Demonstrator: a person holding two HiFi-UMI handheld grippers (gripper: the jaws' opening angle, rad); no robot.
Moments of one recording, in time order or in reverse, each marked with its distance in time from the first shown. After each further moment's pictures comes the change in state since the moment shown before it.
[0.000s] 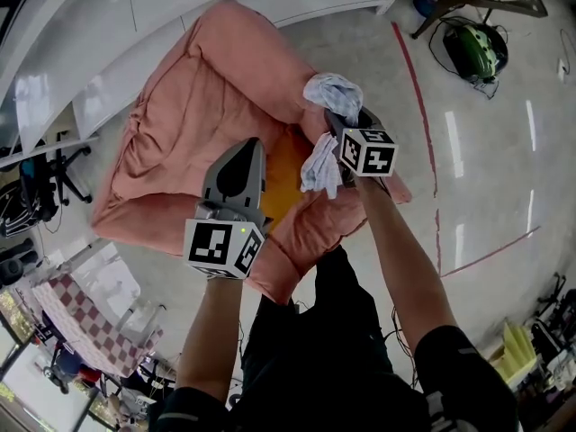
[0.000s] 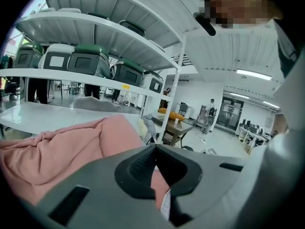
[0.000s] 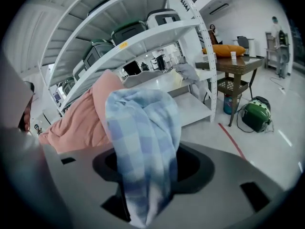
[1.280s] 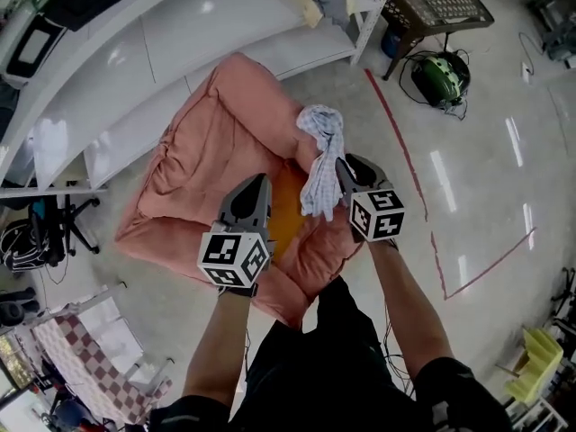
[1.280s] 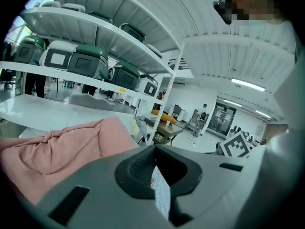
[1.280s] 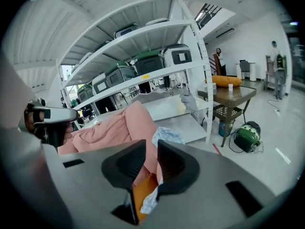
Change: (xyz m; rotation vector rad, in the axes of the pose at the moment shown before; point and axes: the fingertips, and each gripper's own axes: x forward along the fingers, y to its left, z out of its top) left arm -0.068 -0.030 0.010 -0.059 0.013 -0.102; right arm -0.174 0.075 0.034 -0.129 -0.184 -0.023
